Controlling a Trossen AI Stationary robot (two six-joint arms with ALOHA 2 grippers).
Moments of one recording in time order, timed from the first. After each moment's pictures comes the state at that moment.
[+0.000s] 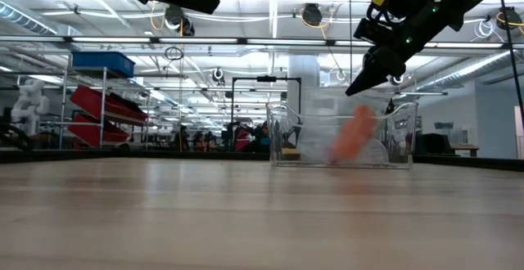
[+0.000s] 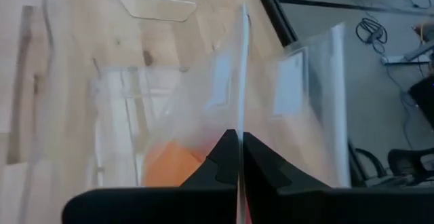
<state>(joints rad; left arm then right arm) -0.52 1.42 0.96 -0.22 -0.82 -0.35 -0.42 1.10 0.65 -0.20 0.07 -0.30</state>
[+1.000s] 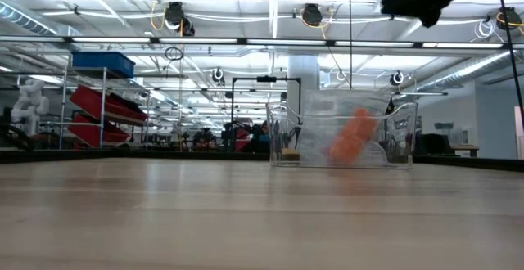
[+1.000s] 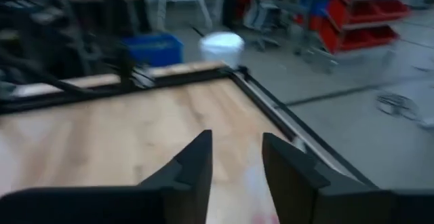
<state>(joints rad) -0.67 1.36 0.96 -0.11 -1.09 -0.16 -0.34 0.55 0.65 -0.29 0.02 0.01</state>
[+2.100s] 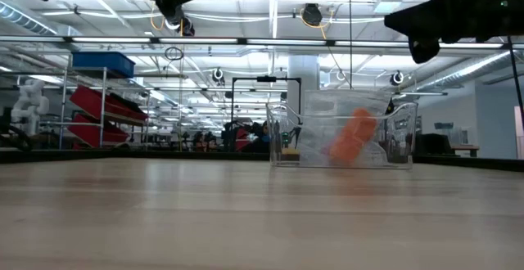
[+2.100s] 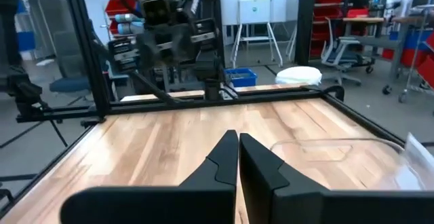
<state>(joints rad) -0.40 1.33 0.54 0.81 -0.52 0.14 0.10 0.54 0.17 0.39 0.16 0.10</state>
